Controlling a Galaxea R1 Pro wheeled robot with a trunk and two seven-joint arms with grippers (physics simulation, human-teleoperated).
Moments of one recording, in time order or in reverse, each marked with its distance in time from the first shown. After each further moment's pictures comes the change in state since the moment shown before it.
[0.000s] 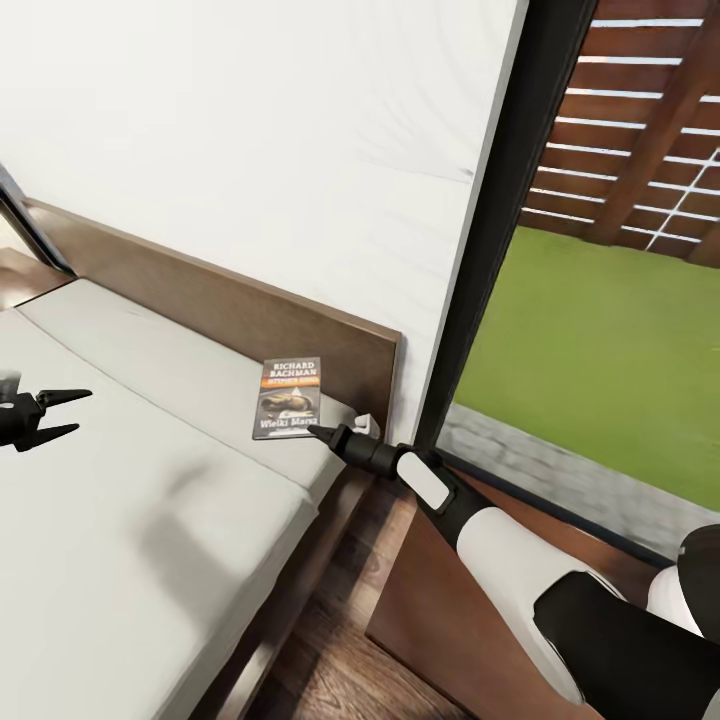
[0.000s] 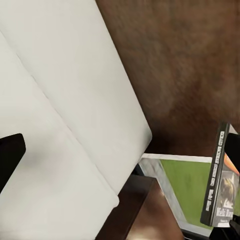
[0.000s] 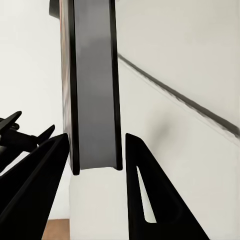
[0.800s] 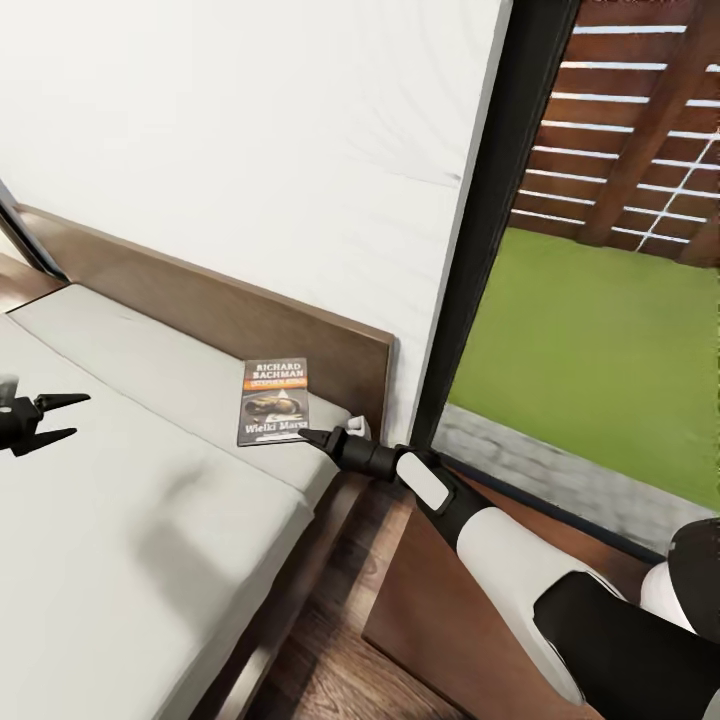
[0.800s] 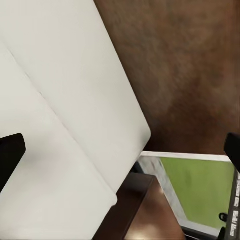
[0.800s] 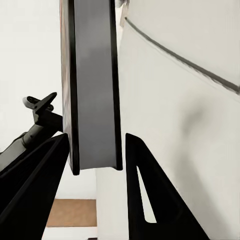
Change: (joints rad) left arm 0.013 0.006 0.002 0.000 -0.001 0.000 -0.002; right arm 0.000 0.000 0.007 0.000 0.002 0.095 0.119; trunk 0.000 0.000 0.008
